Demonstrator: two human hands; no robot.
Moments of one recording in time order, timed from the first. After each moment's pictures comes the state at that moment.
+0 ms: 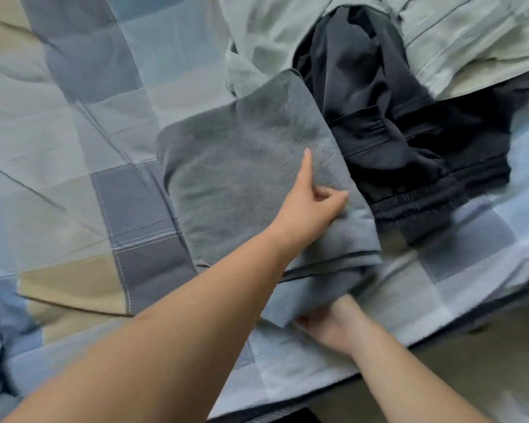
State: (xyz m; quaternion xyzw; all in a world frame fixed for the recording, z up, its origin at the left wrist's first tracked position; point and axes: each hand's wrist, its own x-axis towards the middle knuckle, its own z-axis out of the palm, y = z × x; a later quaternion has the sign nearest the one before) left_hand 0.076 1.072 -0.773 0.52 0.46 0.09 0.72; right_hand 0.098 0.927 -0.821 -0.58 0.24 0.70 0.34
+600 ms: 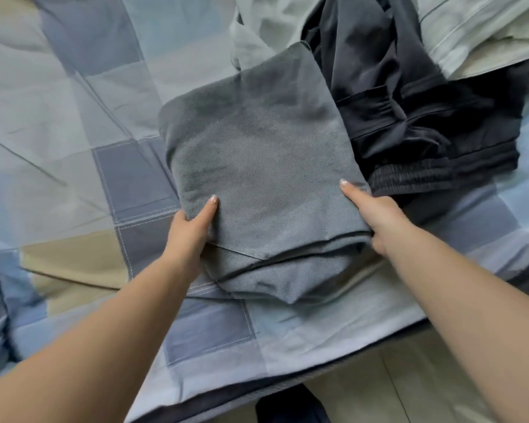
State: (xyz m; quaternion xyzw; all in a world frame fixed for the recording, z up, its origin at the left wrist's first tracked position) left_hand -0.074 1.083 -0.825 0.31 0.70 0.18 0.62; right_hand 0.190 0.990 -0.819 -0.78 0.07 0.52 0.34
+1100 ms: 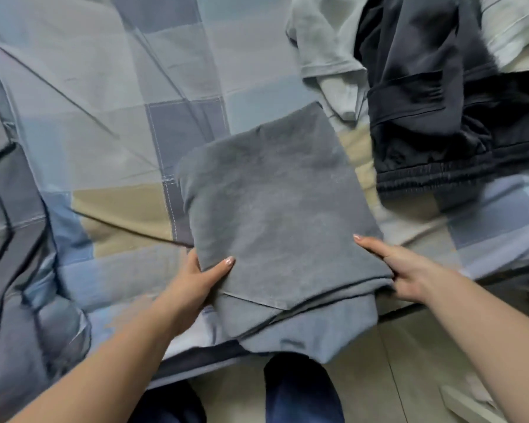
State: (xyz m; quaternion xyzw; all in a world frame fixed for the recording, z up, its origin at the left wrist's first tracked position) left_hand -0.190 0.987 -0.799 0.26 0.63 0.10 0.72; right_hand 0.129 0.909 -0.802 -0.63 0.14 0.72 0.25
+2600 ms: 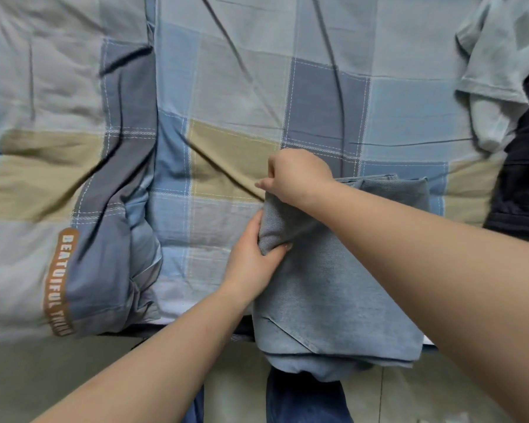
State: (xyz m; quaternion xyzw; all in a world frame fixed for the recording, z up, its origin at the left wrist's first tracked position) left_hand -0.261 0.971 -0.809 0.40 0.68 0.19 0.59; right_hand -0.160 1.104 -0.781 -0.61 -0.70 0.34 -0.14
